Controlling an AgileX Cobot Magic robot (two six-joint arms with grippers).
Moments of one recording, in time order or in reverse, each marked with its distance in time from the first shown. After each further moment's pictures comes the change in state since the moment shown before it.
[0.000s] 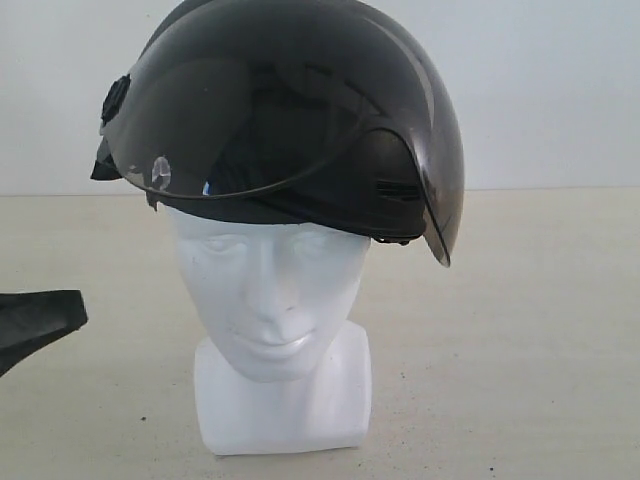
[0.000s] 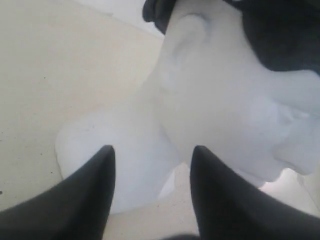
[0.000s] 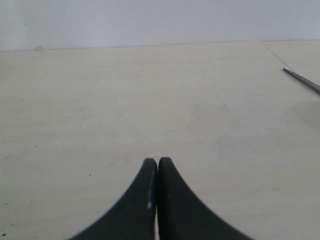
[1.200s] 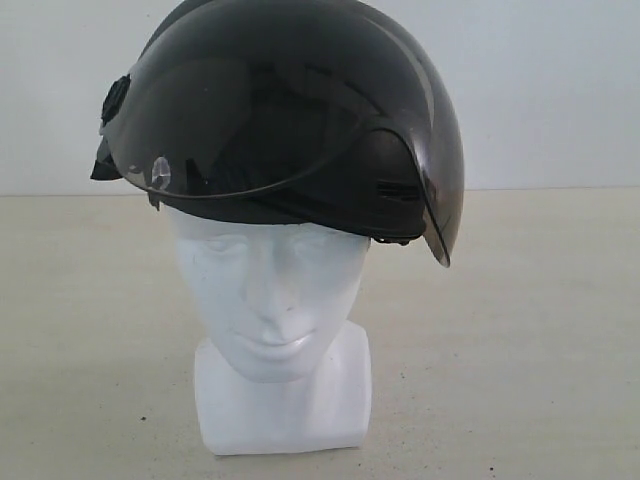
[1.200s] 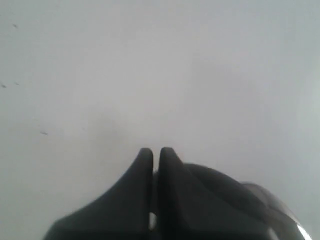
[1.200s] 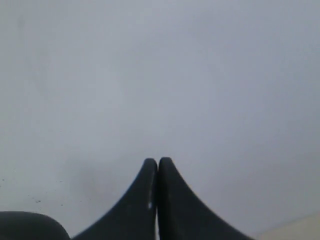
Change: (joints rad) left arm 0.000 -0.486 -0.223 0.134 0.244 0.013; right arm 0.000 0.104 -0.360 0.084 -0.368 0.358
